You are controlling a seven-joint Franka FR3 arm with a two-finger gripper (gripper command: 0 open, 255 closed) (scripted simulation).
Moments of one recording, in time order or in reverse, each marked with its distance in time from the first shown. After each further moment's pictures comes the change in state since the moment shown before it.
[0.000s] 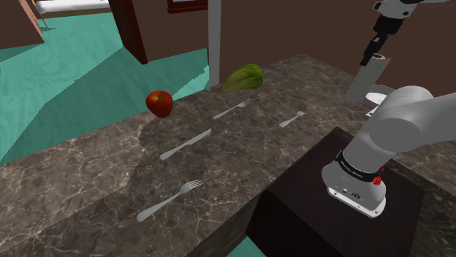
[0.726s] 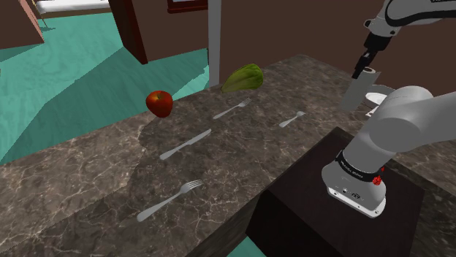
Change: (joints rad) arm -0.002 0.019 -0.092 -0.111 -0.068 0.139 0.021
